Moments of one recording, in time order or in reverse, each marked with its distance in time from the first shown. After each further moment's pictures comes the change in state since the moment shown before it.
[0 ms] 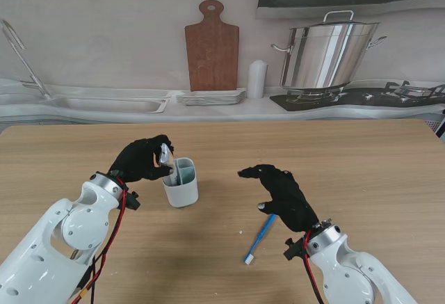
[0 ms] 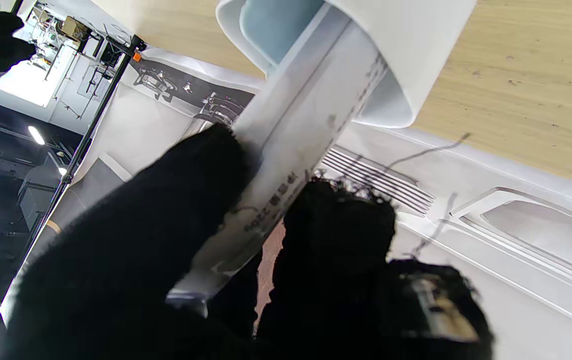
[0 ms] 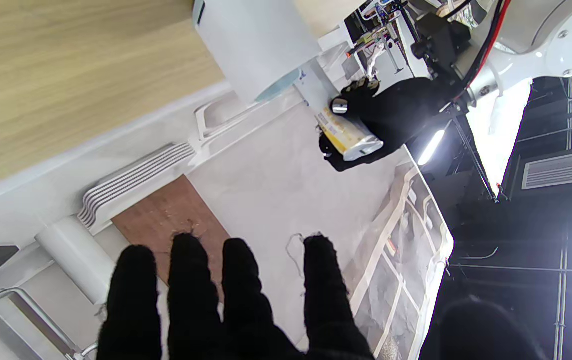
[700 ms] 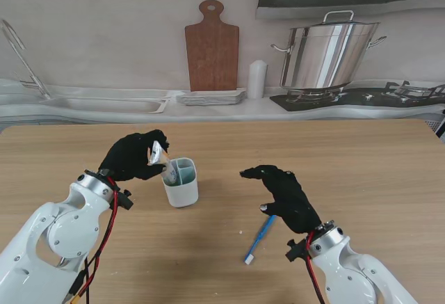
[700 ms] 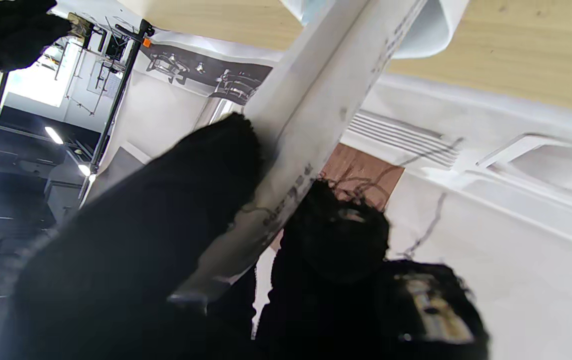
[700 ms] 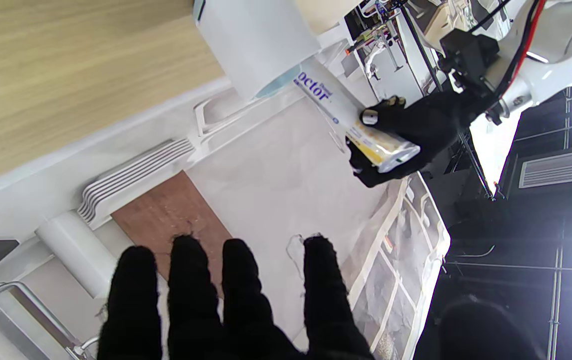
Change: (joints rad) left arm 0.082 0.005 -0.075 -0.133 0.053 -0.026 0.011; right arm -0.016 -0.001 0.014 -0.006 -0.010 -0.015 -0.013; left_hand 0.029 -0.108 0.076 -0.013 0.046 -0.026 -0.008 0.178 0.009 -0.017 -0.005 0.021 0.000 -0.037 0.095 -0.006 0.000 -0.042 -0.005 0.027; right_hand 0.000 0.000 0.000 0.000 0.000 0.000 -0.018 -0.009 0.000 0.000 -0.010 0.000 -0.012 0.000 -0.003 0.000 -0.005 -0.005 0.000 0.000
